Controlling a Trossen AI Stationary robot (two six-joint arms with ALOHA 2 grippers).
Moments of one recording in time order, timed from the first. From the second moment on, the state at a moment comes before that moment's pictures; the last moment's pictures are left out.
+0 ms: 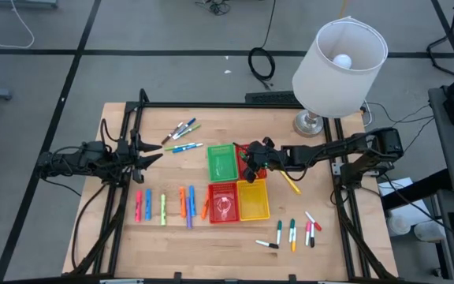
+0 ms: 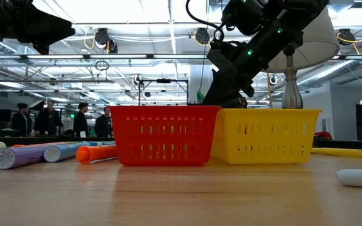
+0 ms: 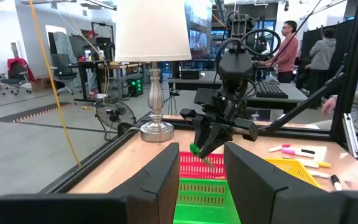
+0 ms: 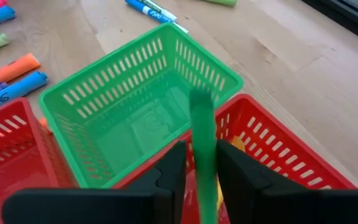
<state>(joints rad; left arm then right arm) -0.07 0.01 0.23 -0.13 -0.27 0.02 -0.03 1.57 0.85 0.00 0.32 0.41</state>
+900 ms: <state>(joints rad) -0.07 0.02 0.23 -0.13 -0.27 0.02 0.15 1.32 1.04 -0.63 0.37 0.47</state>
